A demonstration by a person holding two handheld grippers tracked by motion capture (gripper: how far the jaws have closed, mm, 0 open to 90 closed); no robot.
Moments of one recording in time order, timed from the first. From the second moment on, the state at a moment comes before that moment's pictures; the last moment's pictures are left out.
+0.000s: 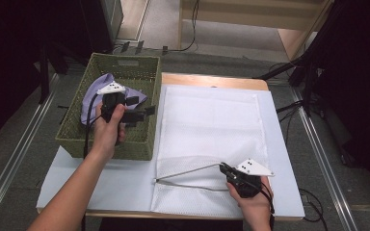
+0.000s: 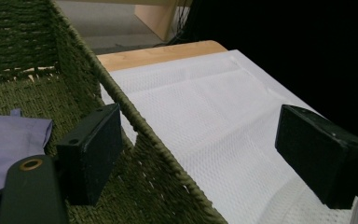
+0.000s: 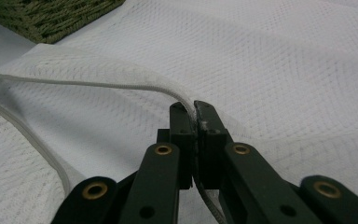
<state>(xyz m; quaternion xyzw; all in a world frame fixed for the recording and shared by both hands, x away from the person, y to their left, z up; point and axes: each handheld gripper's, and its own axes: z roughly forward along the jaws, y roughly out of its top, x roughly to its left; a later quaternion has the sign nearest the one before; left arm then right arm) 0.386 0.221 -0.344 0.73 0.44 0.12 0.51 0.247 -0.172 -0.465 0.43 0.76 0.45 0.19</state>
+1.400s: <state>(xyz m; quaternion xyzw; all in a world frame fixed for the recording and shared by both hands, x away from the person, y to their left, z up) 0.482 0.299 -0.418 0.69 0.65 0.15 0.30 0.247 -0.171 -0.467 0.42 0.77 0.45 0.19</state>
